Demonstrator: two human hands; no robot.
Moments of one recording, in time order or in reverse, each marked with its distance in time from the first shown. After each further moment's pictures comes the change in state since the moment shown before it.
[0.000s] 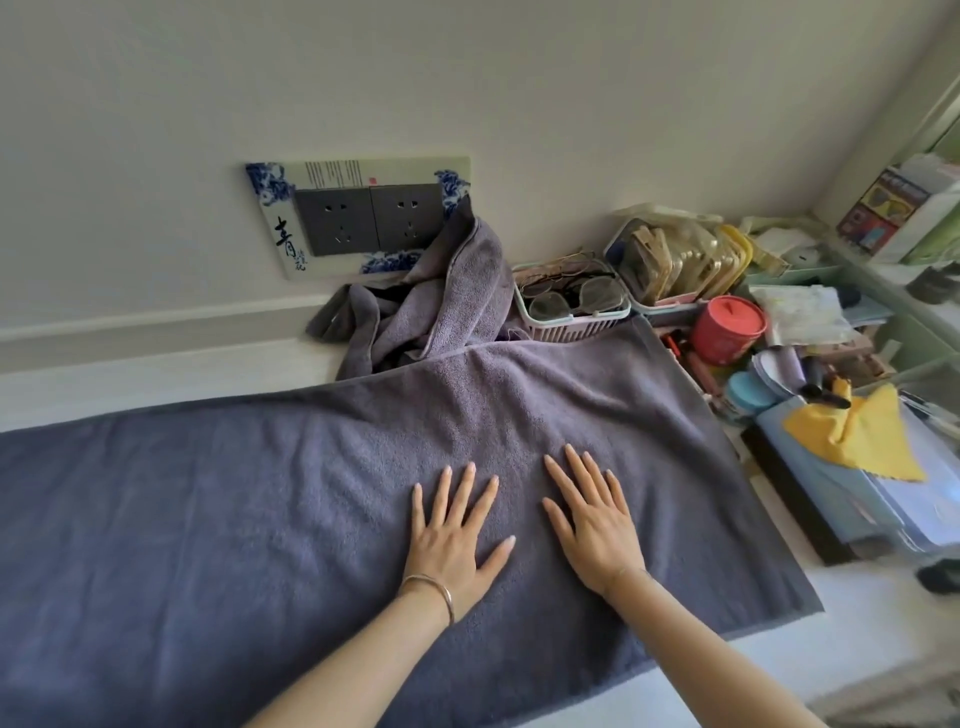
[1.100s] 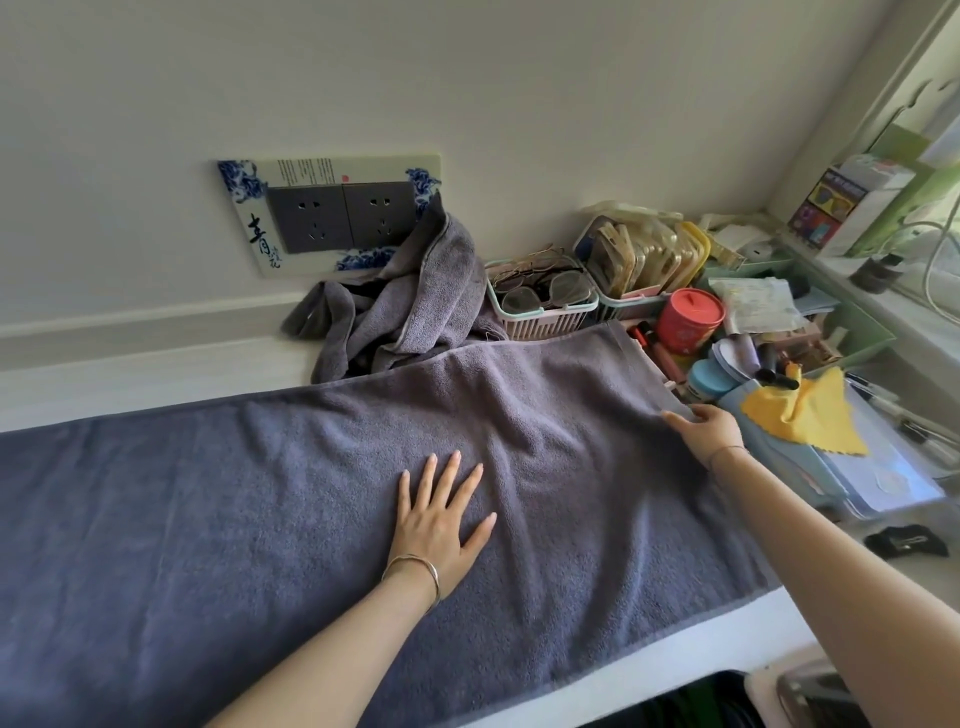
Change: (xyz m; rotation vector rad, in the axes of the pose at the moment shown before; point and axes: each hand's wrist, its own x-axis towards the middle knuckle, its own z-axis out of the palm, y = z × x) left_hand 0.006 0.007 0.000 -0.008 -0.033 -0.014; right_hand 0.047 0.109 -0.115 0.590 0.124 0.737
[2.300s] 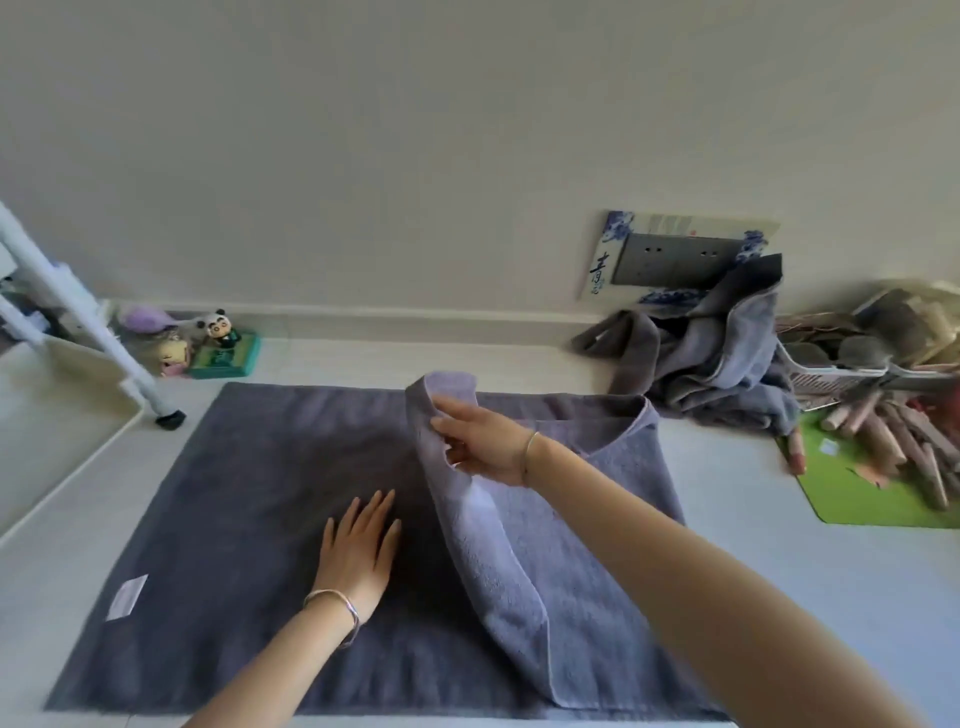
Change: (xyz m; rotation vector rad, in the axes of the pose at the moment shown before) left_hand -0.225 -0.386 -0.079 -0.329 0.060 -0.480; right_hand -0.380 -0.316 0.364 0.296 -1.275 -0.257
